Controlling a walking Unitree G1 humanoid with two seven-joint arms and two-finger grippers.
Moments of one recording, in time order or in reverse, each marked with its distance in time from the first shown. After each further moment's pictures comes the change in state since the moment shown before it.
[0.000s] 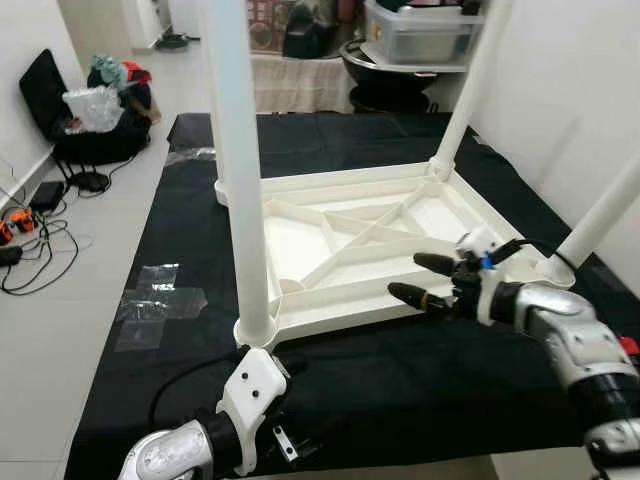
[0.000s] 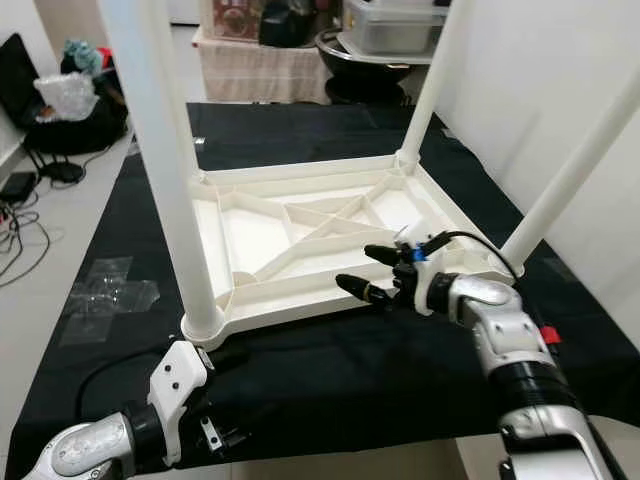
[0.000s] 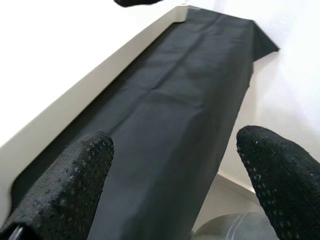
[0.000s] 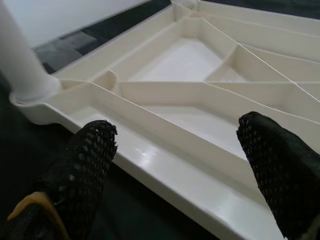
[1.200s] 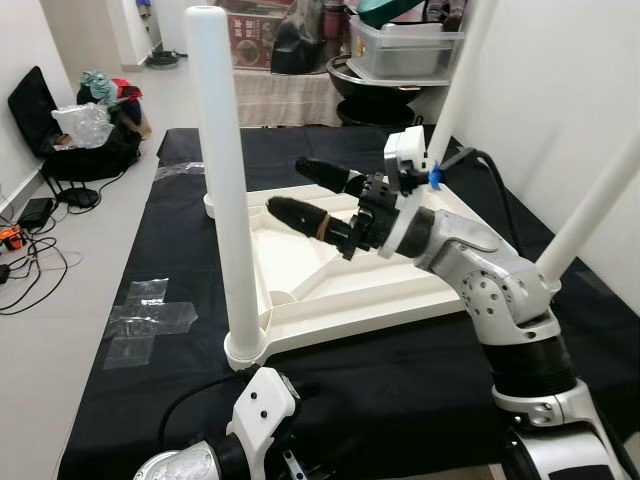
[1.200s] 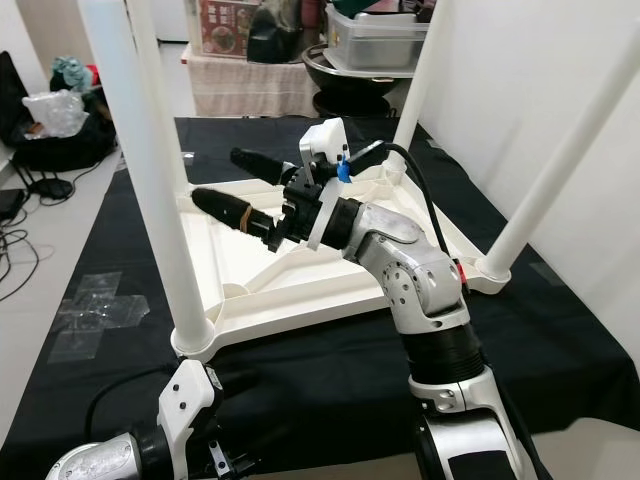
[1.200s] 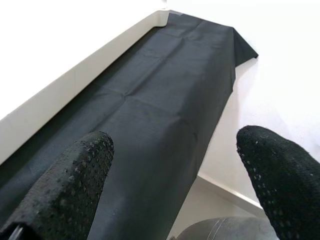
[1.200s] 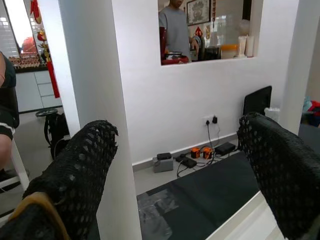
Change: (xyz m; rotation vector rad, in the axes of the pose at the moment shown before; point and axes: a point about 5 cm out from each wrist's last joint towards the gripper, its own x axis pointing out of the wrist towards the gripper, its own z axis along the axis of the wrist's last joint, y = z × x) left arm 0.002 -0.009 0.002 -0.037 -0.025 -0.032; right arm 0.088 0.091 0.135 -0.041 -0.447 0.264
